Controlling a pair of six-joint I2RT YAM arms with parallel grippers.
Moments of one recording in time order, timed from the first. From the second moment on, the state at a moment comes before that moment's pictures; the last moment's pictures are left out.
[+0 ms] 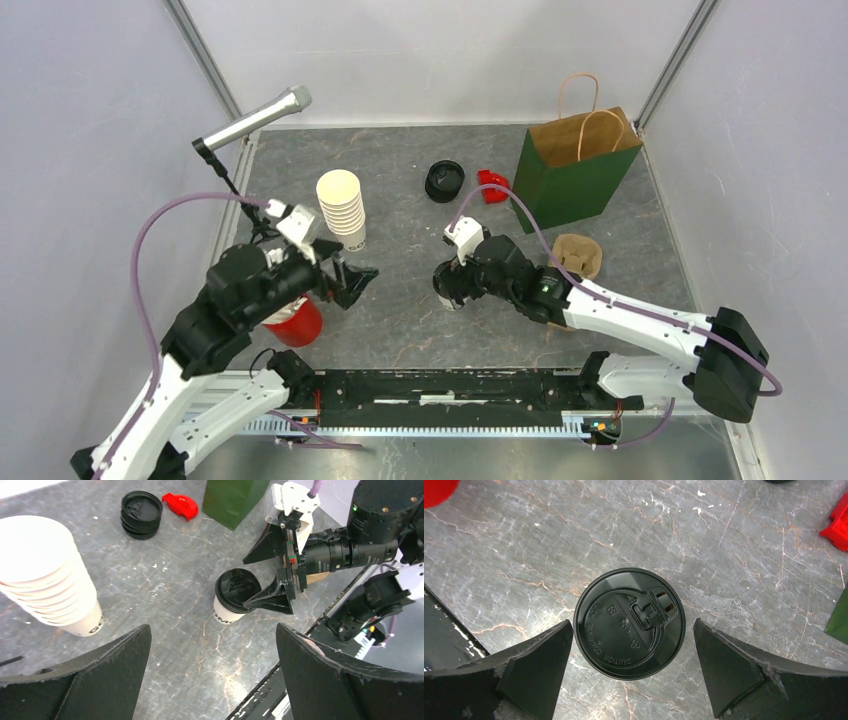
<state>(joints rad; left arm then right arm) -0.69 0.63 1.04 -0.68 0.09 -0.20 0.98 1.17 0.78 -0.18 0.17 0.10</state>
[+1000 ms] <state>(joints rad) -0.69 0.44 0.80 -0.62 0.01 -0.12 0.93 1.21 0.75 -0.15 0.21 0.08</state>
